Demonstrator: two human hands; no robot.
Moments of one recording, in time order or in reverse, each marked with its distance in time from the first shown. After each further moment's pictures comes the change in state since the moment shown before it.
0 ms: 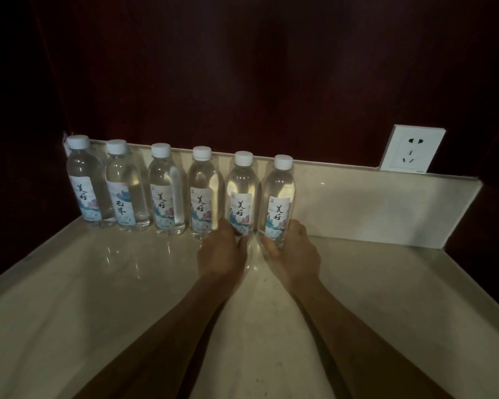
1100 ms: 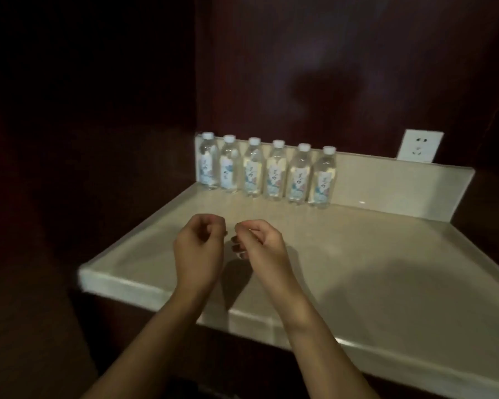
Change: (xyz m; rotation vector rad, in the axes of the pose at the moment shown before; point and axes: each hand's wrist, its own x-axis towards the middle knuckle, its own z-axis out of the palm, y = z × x) left_hand -0.233 -0.051 -0.227 -0.708 0.327 -0.132; right_hand -0.281 -0.138 -0.061 0.982 -0.400 -0.091
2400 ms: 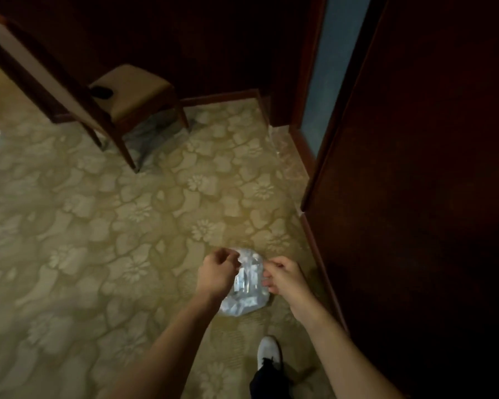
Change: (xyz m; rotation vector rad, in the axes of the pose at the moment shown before) left_hand -0.121 -0.255 -0.715 0.243 0.812 -1.000; right_hand -0.277 0.241 0.673 -0.329 -1.124 0.725
